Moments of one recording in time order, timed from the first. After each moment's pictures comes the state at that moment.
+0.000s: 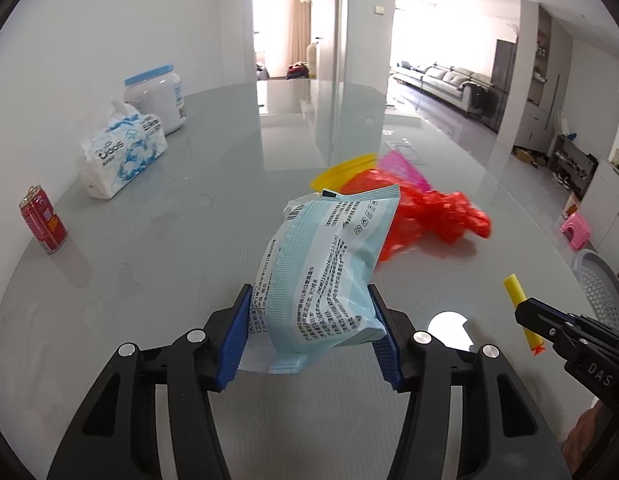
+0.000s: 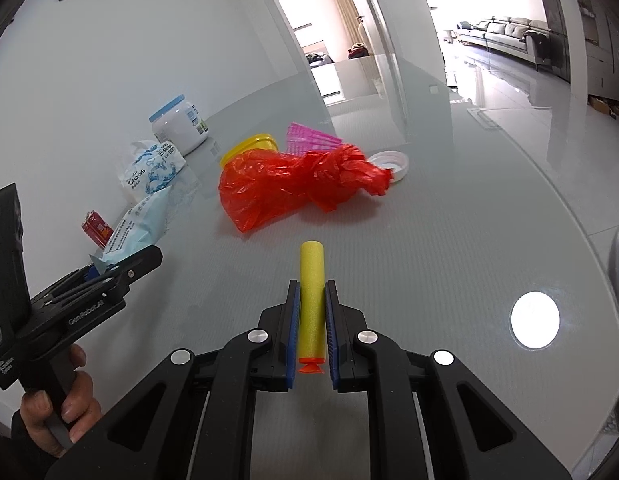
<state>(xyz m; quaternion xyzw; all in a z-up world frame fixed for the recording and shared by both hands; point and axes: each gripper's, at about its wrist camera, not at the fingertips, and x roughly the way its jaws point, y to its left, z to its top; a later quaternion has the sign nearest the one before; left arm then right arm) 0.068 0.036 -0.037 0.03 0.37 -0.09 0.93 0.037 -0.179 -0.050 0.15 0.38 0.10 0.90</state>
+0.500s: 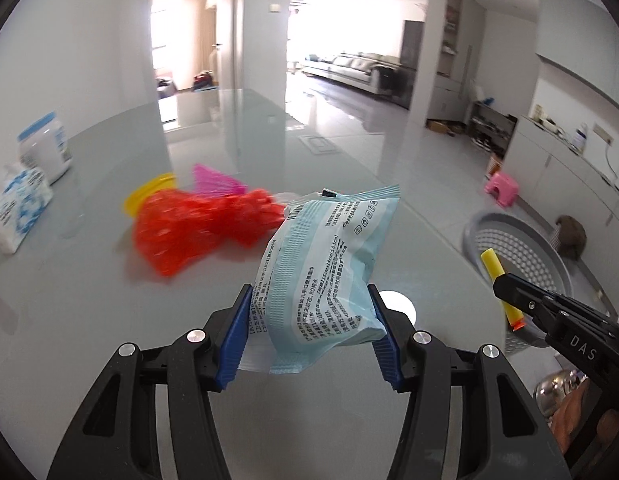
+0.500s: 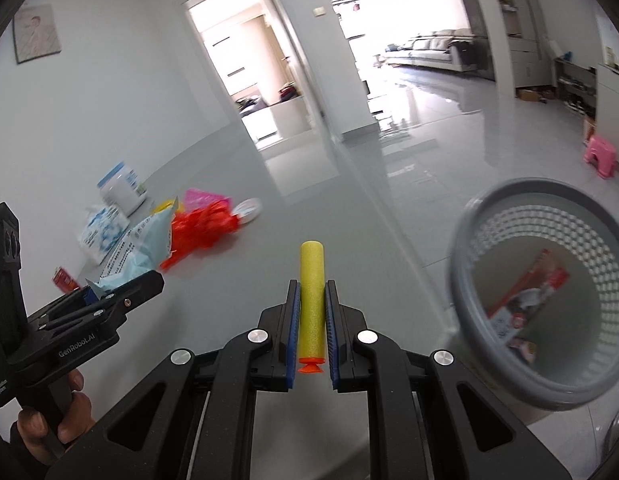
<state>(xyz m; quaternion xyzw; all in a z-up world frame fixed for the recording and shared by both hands) 0.036 -0.096 -0.026 0.07 0.36 -0.25 0.90 -0.047 -0.295 -0.032 0.20 0.32 -0.03 0.92</state>
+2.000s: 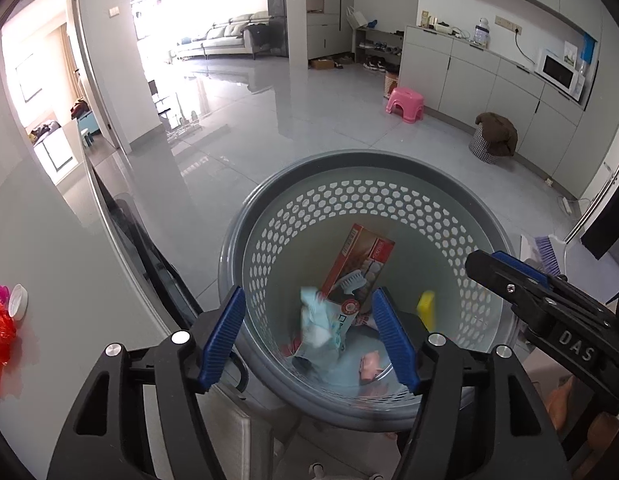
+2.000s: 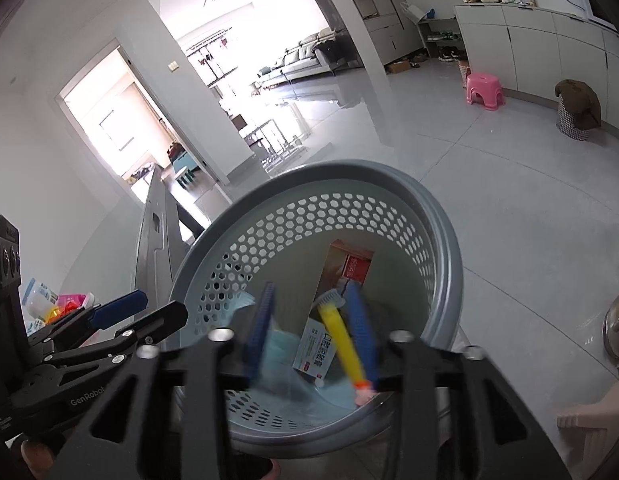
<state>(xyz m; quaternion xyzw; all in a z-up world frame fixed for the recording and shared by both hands) -0.014 -0.352 -0.082 0.20 0.38 -0.40 0.81 -0.143 -0.490 -0.096 0.32 0.28 -0.21 0.88</state>
